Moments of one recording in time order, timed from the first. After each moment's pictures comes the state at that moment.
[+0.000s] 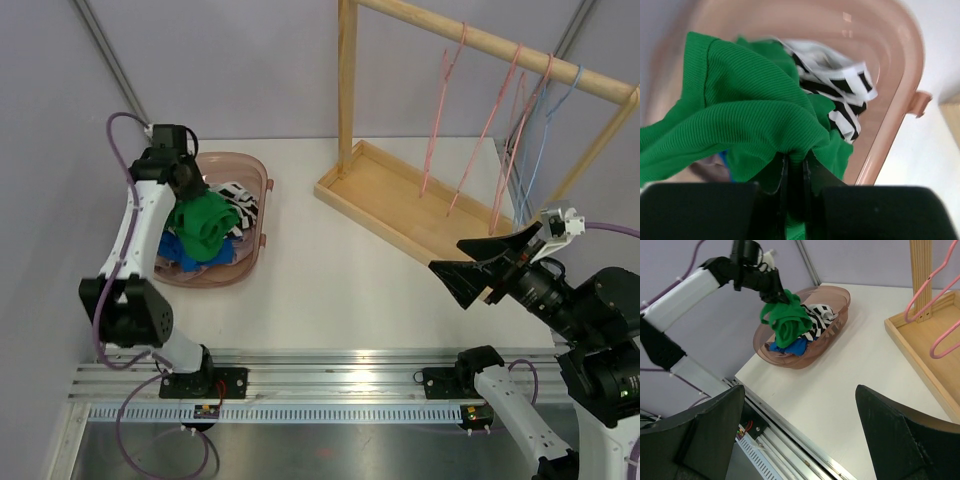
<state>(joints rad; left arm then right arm) -0.01 1.49 1.55 -0.86 -0.19 -0.36 0.24 0.55 1.37 -0.79 -0.50 0.43</state>
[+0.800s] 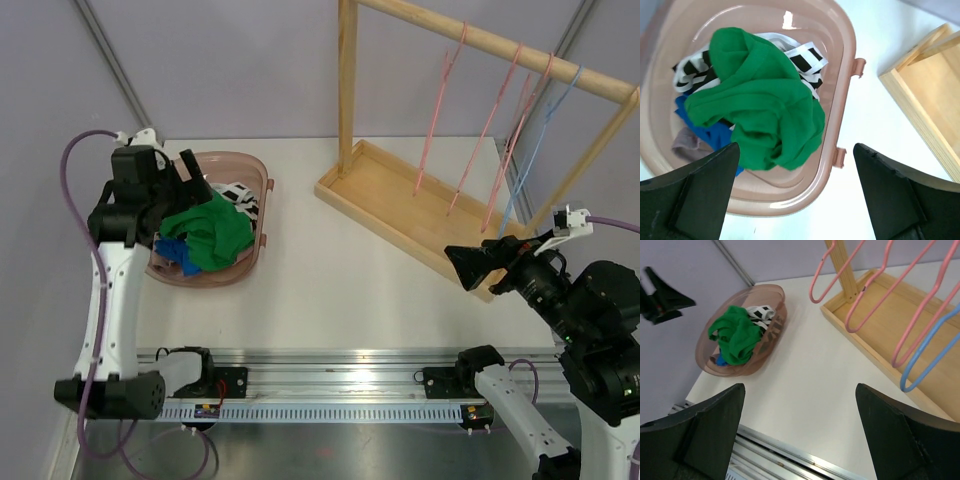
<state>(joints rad) 0.01 1.20 1.47 -0.90 0.00 -0.33 0.24 0.57 1.38 -0.92 -0.23 0.40</state>
